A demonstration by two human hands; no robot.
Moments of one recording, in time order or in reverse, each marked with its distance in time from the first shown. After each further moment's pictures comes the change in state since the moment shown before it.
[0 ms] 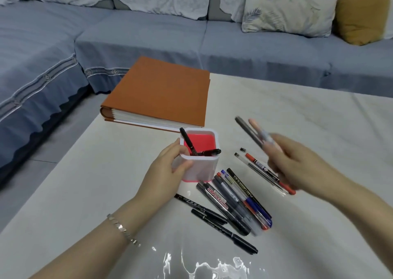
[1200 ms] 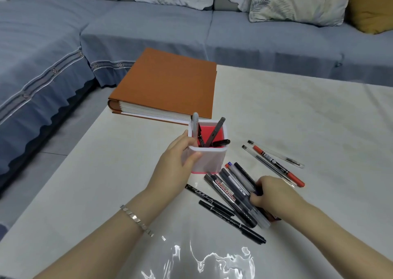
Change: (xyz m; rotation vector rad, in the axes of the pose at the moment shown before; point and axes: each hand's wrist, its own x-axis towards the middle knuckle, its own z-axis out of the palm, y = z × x) left_hand -0.002 0.003 0.003 0.033 0.019 0.076; right_hand 0.003 0.058 0.081 -0.550 -0.203 0.363
